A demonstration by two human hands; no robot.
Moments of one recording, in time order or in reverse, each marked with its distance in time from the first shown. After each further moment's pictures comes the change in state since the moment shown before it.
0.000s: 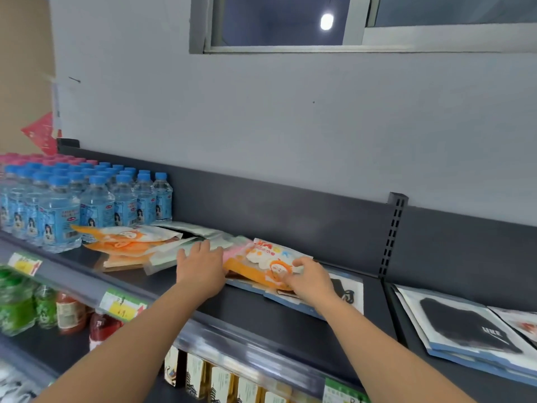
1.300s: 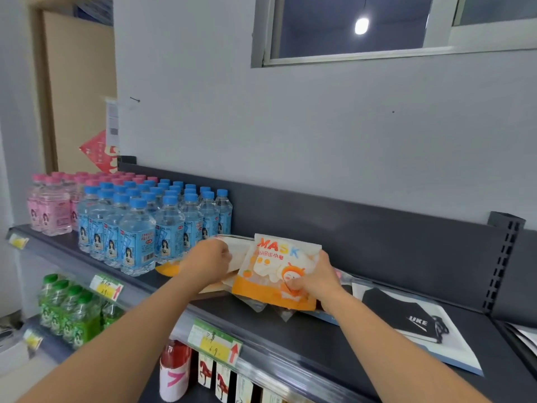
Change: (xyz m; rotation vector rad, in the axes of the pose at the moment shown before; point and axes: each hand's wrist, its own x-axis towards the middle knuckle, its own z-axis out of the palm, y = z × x) left_hand 0.058 -0.162 -0.024 -0.390 0.060 -0.039; right_hand 0.053 -0.121 0.100 0.267 -0.041 0.059
